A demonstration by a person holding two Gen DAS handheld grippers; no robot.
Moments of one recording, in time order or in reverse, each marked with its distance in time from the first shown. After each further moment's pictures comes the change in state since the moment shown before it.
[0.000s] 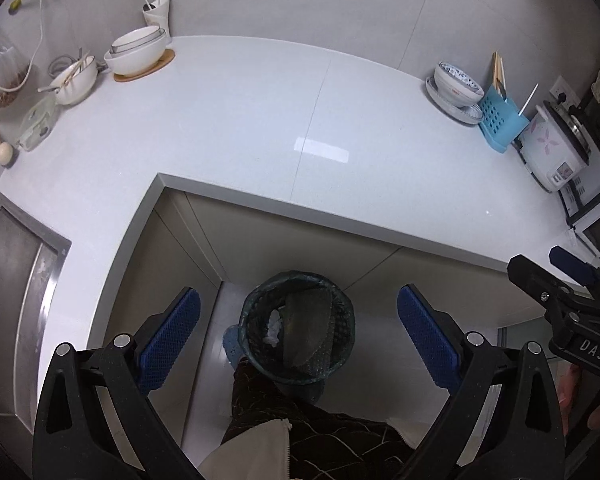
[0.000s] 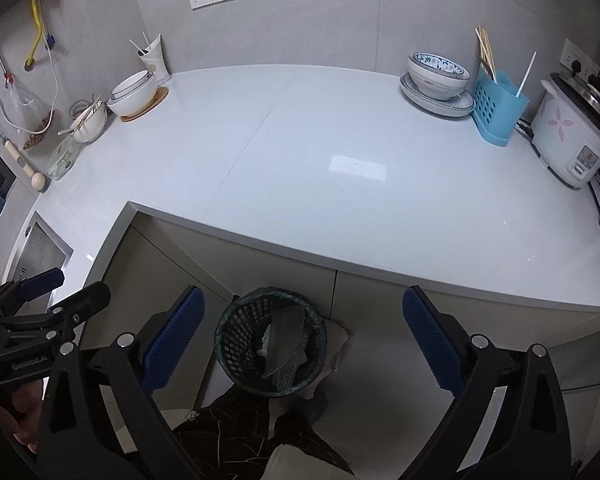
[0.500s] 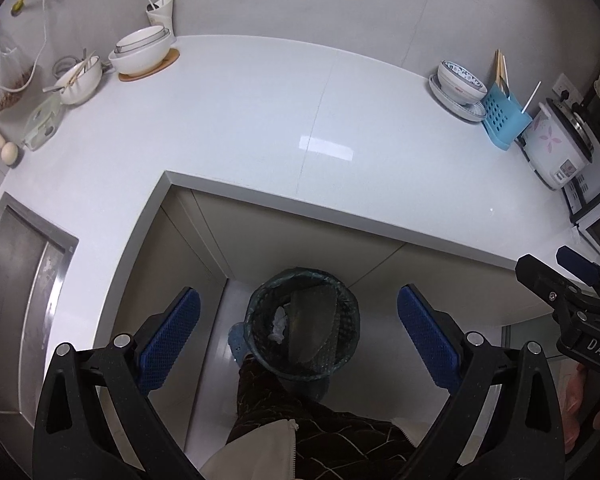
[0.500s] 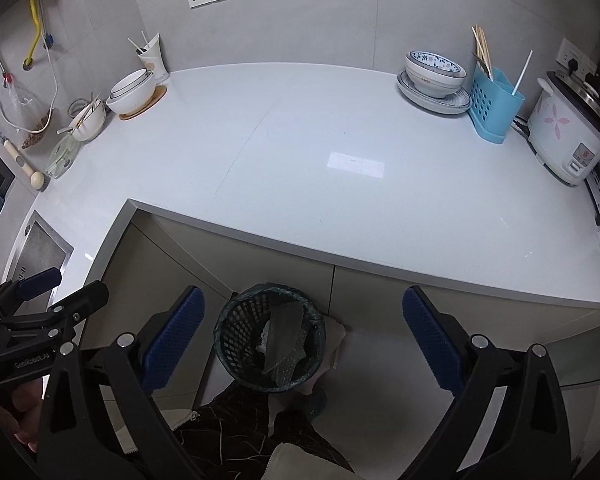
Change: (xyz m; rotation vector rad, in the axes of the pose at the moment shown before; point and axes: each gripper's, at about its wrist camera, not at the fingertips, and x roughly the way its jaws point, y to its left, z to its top) left arm -0.001 0.000 -0.002 -0.002 0.019 0.019; right arm -0.005 0.000 -0.003 0.006 0.010 -0.009
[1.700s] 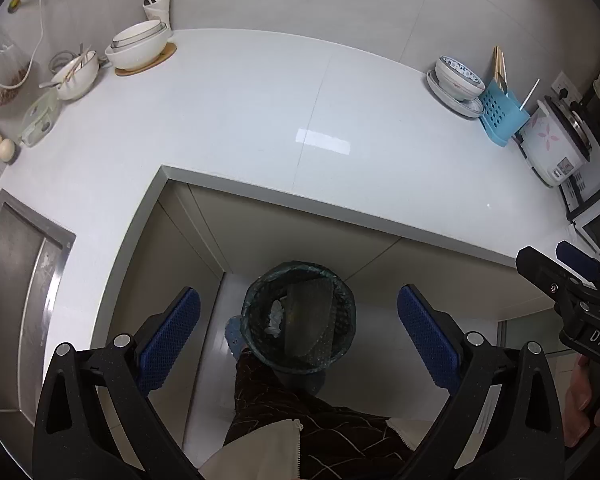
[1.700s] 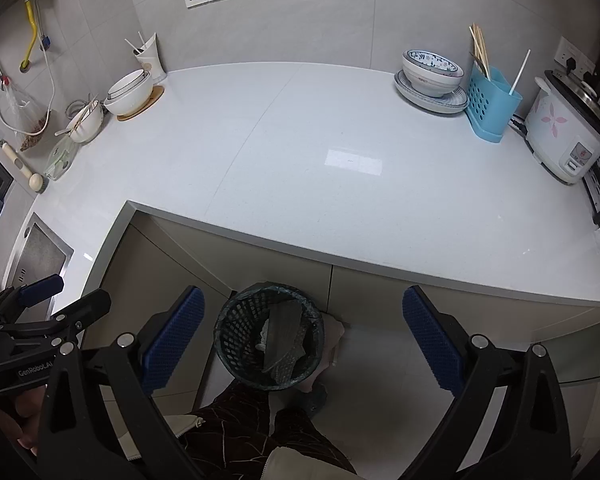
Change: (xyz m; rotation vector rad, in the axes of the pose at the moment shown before) left arm -0.002 -0.002 0.000 -0.005 0.026 -0.009; right arm -0.005 -0.001 0.005 0.009 0.012 -0.009
